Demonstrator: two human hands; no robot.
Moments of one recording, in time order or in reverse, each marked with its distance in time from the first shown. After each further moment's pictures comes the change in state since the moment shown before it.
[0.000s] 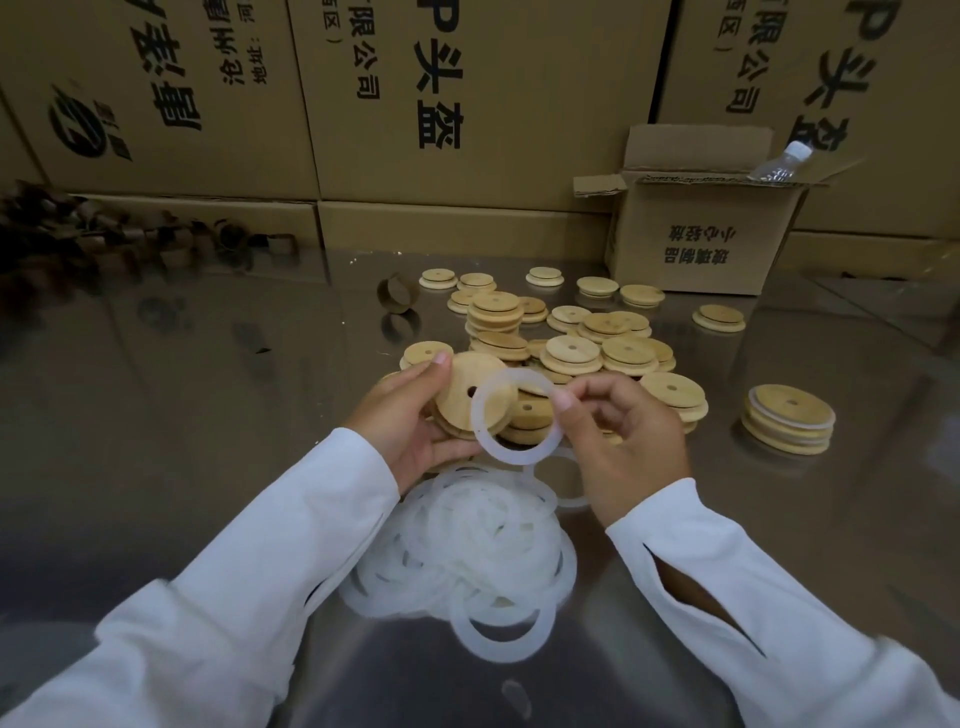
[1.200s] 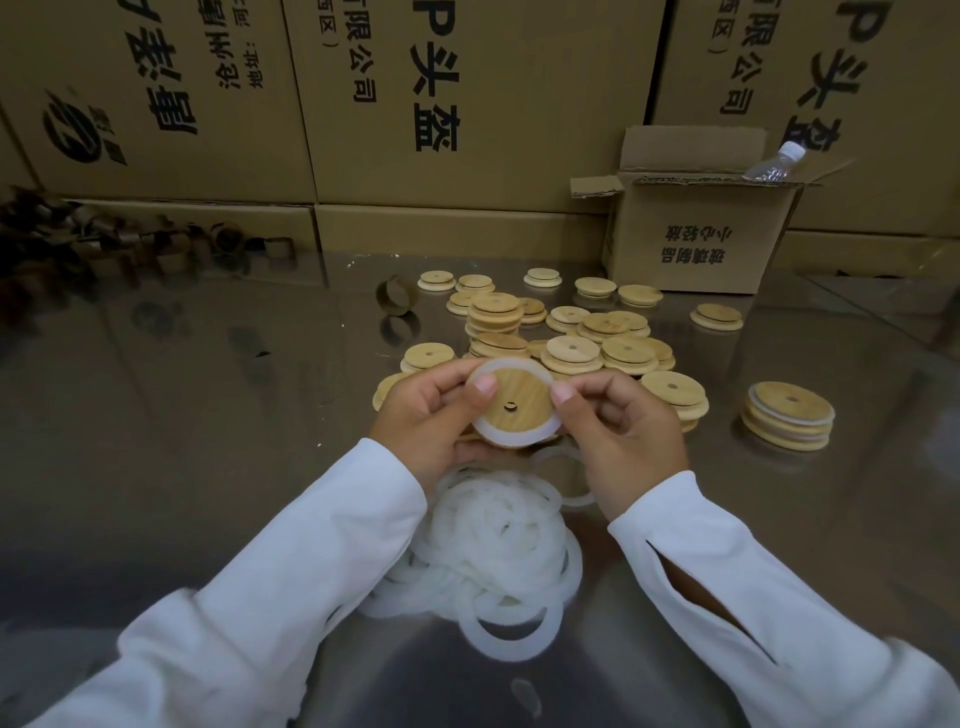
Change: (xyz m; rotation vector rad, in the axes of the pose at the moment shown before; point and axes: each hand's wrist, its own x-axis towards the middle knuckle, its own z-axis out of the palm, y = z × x) left_hand -0.011 -0.012 0.009 0.233 -0.187 0.357; right_hand 0.001 -0.004 0.006 0.143 0.034 0.085
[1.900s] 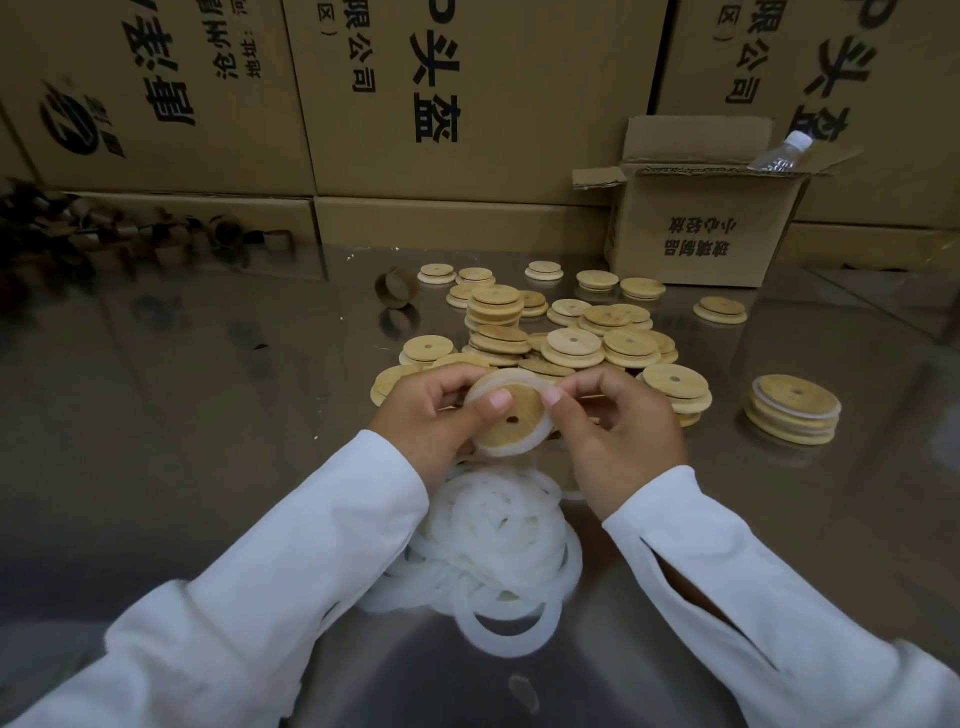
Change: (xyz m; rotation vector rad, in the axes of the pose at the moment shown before) left_hand 0.000 -0.002 -0.003 0.243 0.013 -0.002; right_hand 0.001 0.003 -0.001 -0.273 -0.009 -0.045
